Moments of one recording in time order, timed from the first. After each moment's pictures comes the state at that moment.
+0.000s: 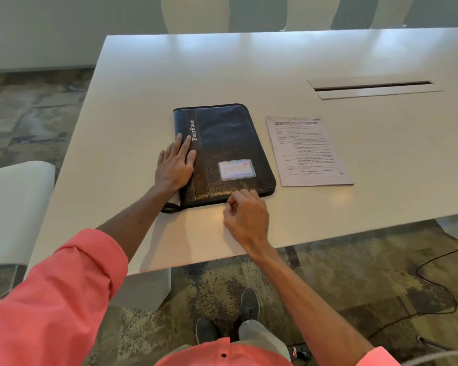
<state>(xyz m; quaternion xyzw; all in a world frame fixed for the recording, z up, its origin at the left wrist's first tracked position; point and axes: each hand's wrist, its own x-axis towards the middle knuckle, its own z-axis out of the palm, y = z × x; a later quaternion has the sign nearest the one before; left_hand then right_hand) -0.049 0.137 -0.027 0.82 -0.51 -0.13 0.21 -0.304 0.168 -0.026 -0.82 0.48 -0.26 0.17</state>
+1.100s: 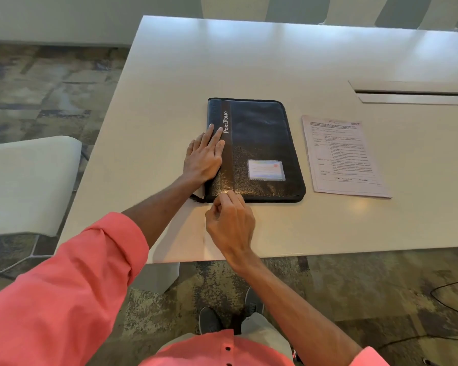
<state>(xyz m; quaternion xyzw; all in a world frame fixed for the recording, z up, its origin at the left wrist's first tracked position) -0.041 0.135 -0.030 0.82 -0.51 -0.14 0.23 -0.224 0.228 -0.028 -0.84 0.44 -0.27 0.17</state>
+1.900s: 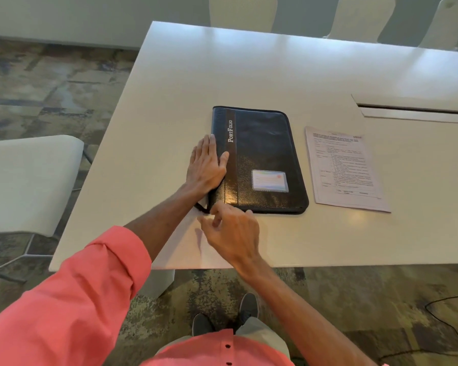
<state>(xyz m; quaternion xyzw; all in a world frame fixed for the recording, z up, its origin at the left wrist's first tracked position) -0.035 0.134 -0.048 0.82 -0.50 -0.11 0.25 -0.232 0.224 -0.007 -0.89 0.37 -0.21 0.17</state>
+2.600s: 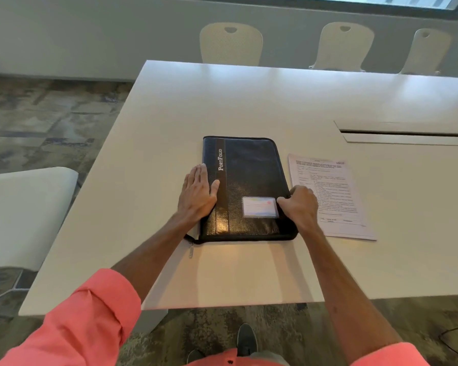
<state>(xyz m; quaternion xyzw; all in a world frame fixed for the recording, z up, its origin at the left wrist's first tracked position) -0.052 0.108 -0.043 0.84 -0.49 -0.10 0.23 -0.305 -0.002 0.027 -0.73 0.64 -0.11 0.21</state>
